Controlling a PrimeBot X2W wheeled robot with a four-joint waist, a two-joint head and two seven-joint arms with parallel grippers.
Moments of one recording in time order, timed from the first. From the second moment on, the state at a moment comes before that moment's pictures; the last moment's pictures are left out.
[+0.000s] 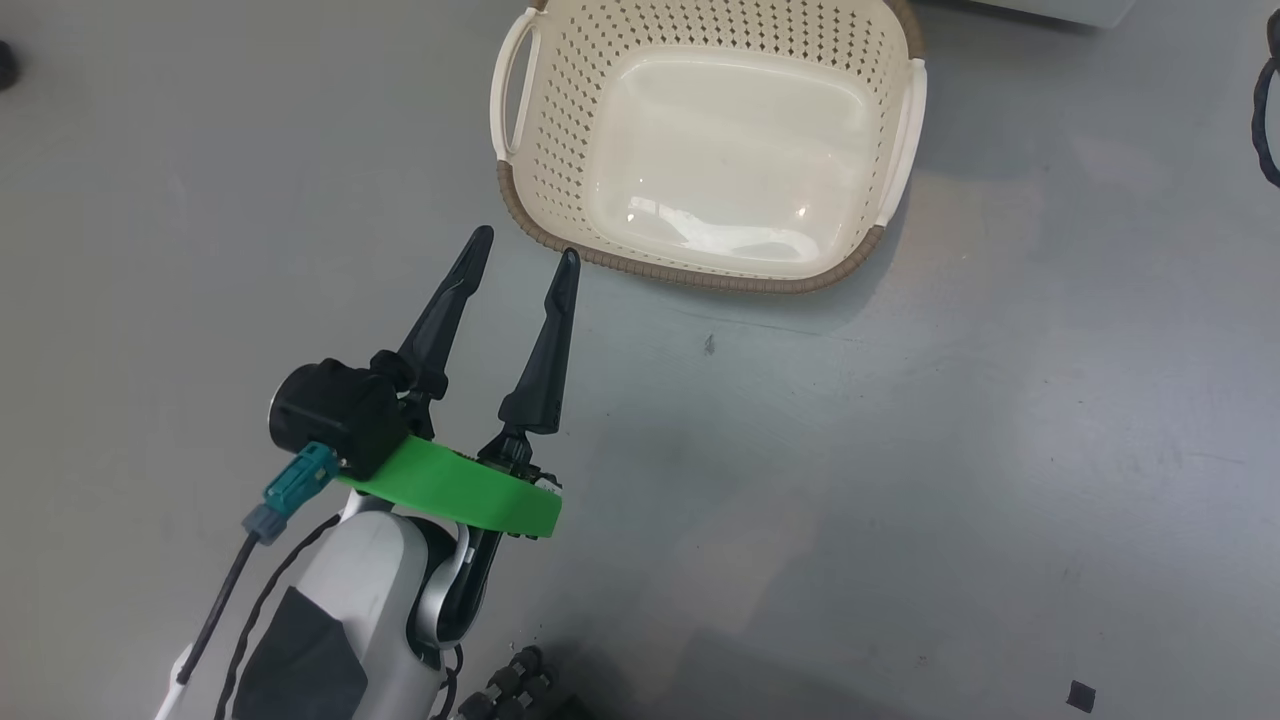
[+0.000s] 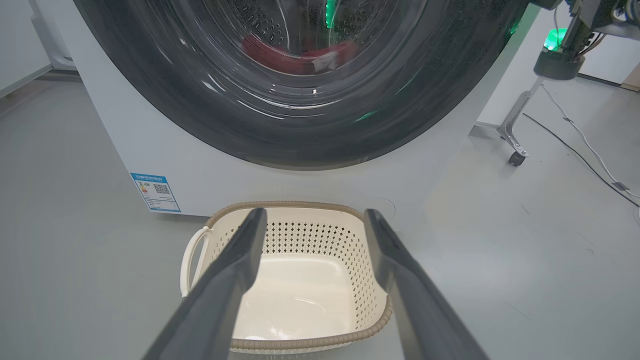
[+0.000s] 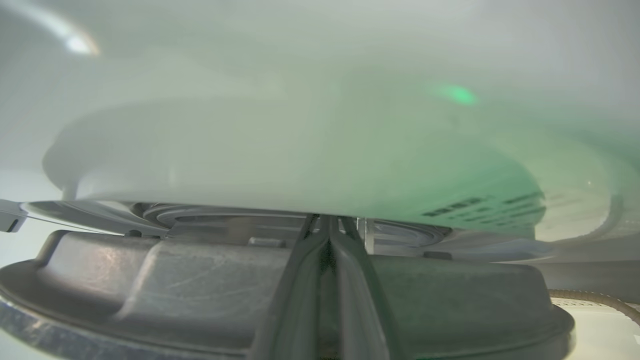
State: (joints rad) left arm -0.39 0.02 -0.44 0.11 -0.50 -0.02 -0.25; right arm -1.32 -0.19 0.09 0.59 1.31 -0.01 0.45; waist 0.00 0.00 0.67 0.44
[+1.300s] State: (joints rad) left arm -0.41 0.02 -0.39 0.13 -0.50 0.00 -0.25; right arm -1.10 -0.14 0.23 0.63 1.48 0.10 0.87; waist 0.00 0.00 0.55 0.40
